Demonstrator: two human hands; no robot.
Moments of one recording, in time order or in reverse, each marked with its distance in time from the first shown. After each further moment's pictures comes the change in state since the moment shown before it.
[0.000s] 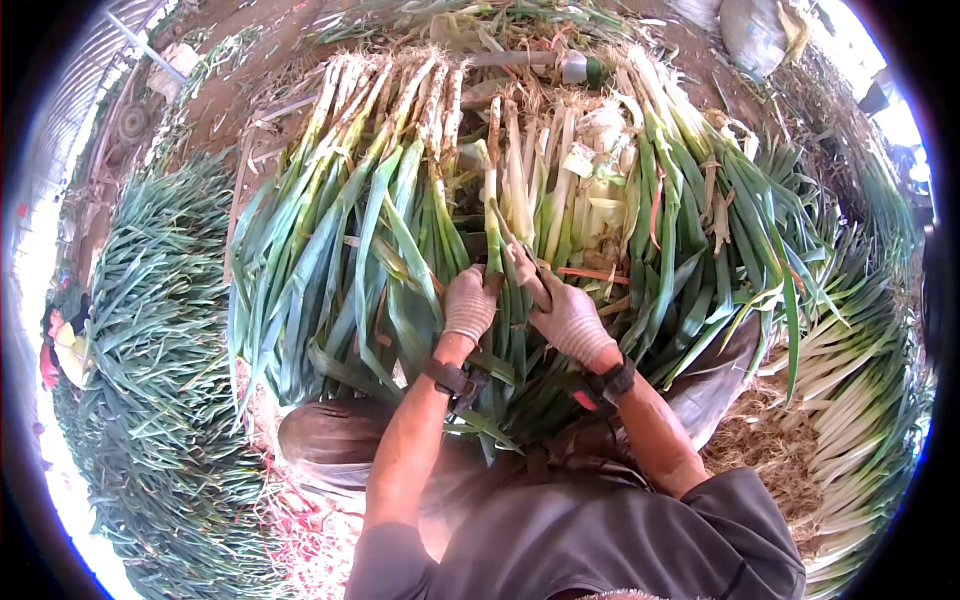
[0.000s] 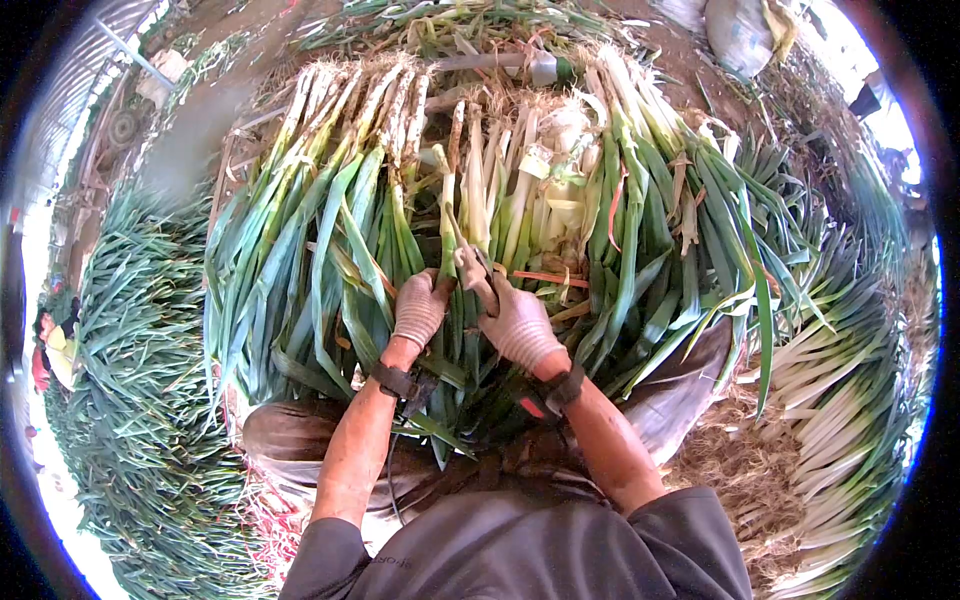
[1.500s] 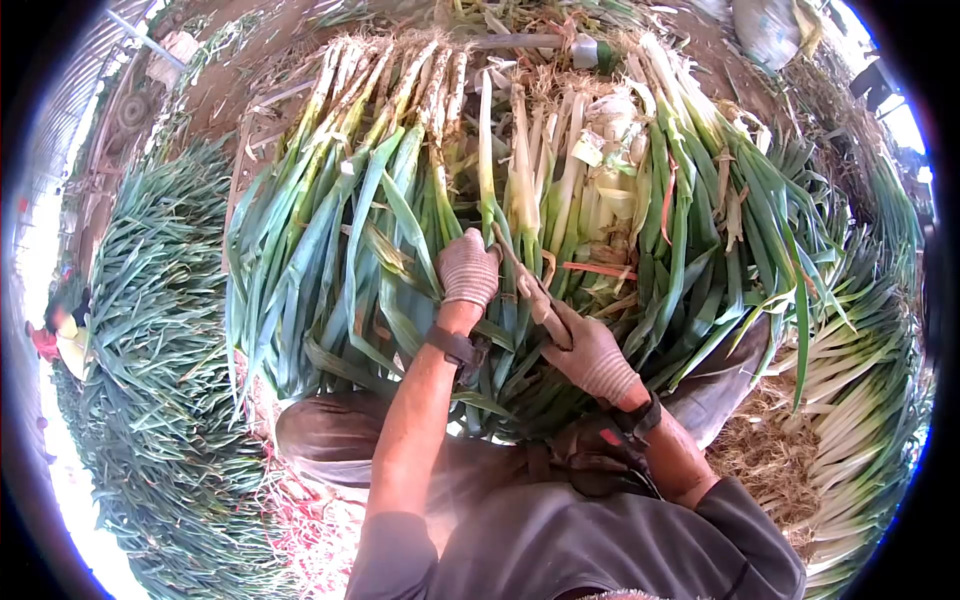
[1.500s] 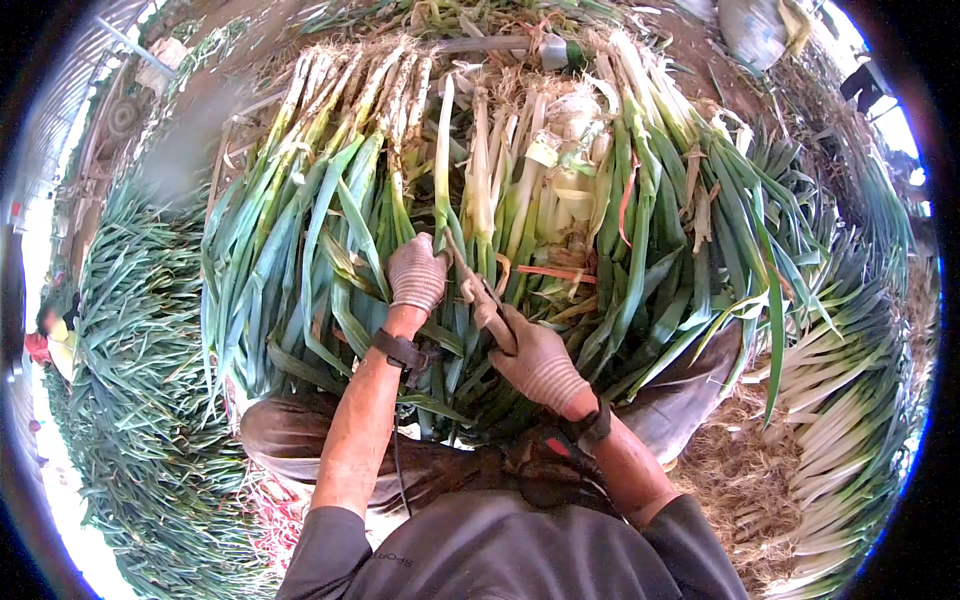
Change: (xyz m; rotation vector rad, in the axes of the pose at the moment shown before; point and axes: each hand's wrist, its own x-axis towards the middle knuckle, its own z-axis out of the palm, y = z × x) left_hand 0.036 0.028 -0.014 0.376 0.018 -0.126; right_hand -0.053 0.003 -0.018 0.127 -0.168 -0.030
